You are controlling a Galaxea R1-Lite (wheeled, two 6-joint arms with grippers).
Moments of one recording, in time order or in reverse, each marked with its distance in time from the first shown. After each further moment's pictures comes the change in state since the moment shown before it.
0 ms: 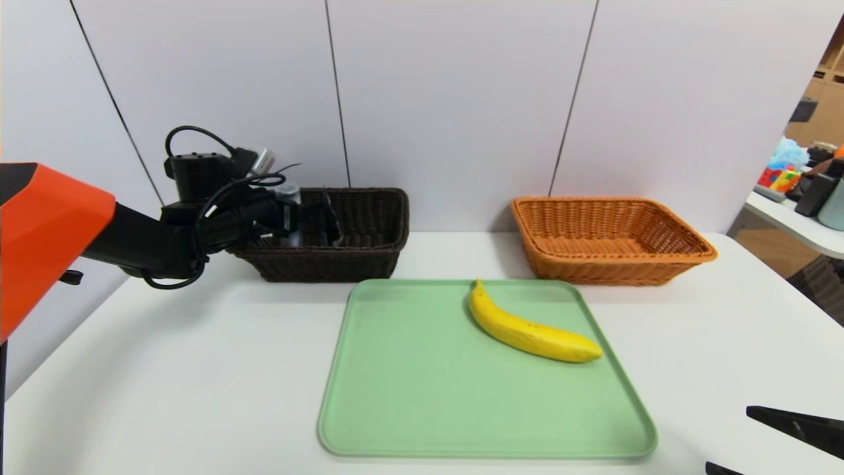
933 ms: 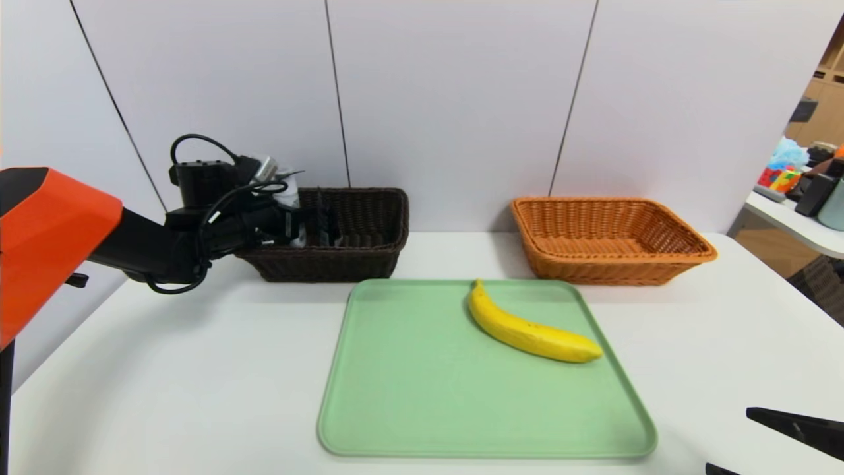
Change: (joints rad) left arm 0.000 0.019 0.015 -0.002 -0.003 0.001; right arm -0.001 0.000 0.003 0.000 0.001 0.000
